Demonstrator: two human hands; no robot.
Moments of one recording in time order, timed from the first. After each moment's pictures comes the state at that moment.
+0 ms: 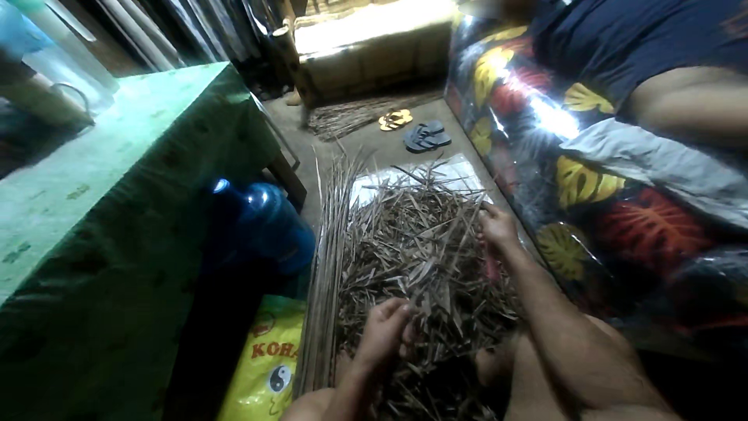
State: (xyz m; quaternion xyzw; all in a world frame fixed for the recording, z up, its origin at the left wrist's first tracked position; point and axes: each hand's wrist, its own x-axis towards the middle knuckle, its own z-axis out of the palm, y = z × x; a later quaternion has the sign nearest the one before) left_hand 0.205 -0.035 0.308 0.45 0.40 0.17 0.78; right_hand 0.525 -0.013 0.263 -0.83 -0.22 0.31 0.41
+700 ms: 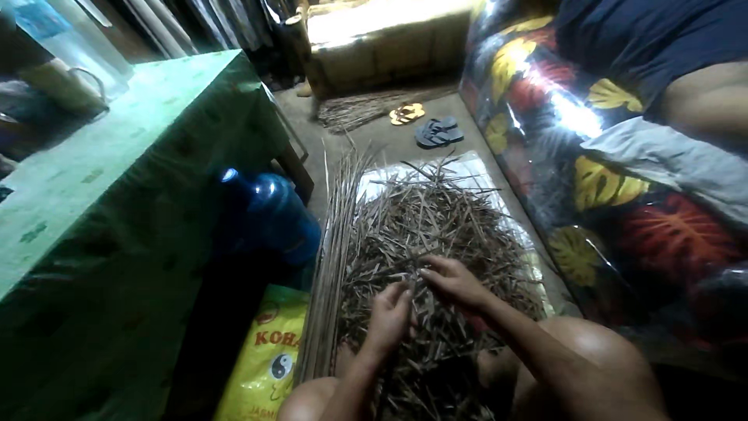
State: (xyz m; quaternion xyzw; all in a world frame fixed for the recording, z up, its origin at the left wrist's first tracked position) left_hand 0.224 -0.032 0.300 0.50 0.44 0.22 0.72; right_hand 0.409 -0.056 0.283 -0.59 -0.46 0.54 0.40
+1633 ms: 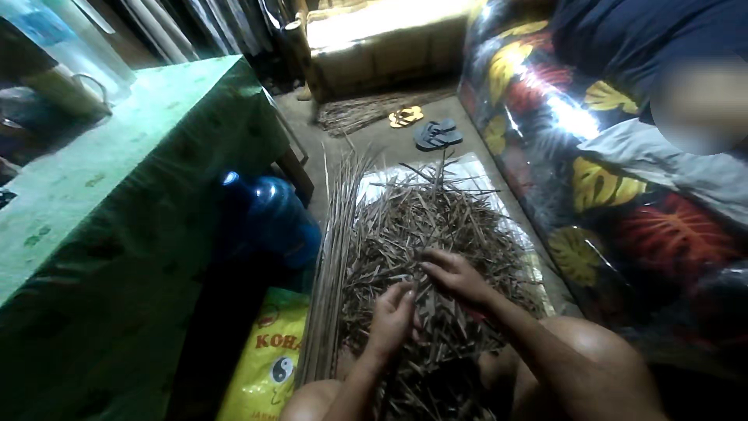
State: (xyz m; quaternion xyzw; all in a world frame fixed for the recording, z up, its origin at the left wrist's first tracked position) left_hand 0.223 -0.036 0.303 0.50 0.40 0.24 0.73; right_hand 0.413 -0.051 0.290 -0.58 -0.50 0.48 0.44
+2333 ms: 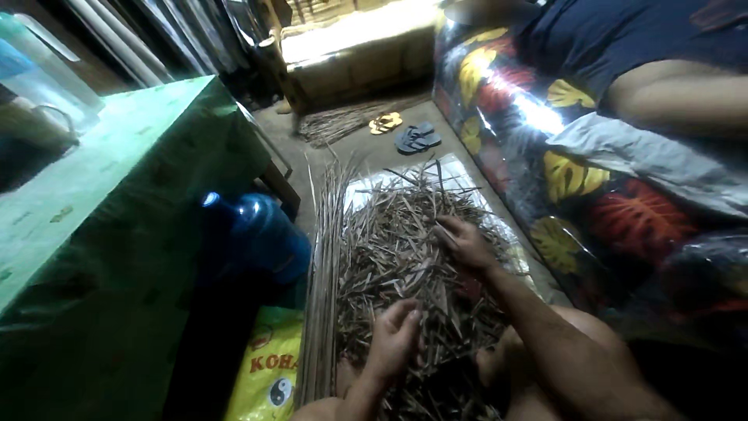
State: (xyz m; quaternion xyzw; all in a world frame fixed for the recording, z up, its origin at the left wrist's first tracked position) left_hand 0.220 -0.049 0.304 0.53 0.34 0.20 0.75; right_hand 0.457 -0.033 0.299 -0.66 -0.39 0.37 0.53
